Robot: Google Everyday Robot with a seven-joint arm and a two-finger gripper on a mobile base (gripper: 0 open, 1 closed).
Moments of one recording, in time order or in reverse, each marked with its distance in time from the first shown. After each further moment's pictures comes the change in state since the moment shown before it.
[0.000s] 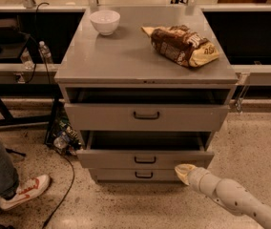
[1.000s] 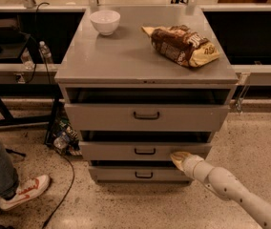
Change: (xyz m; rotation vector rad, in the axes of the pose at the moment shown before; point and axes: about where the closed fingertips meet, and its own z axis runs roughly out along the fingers) arm -0.031 -0.038 0.050 0.052 -0.101 -0.023
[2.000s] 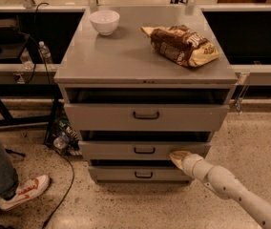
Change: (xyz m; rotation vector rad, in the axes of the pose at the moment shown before) arm -0.003 -0.005 0.006 0.004 -0.010 -0.003
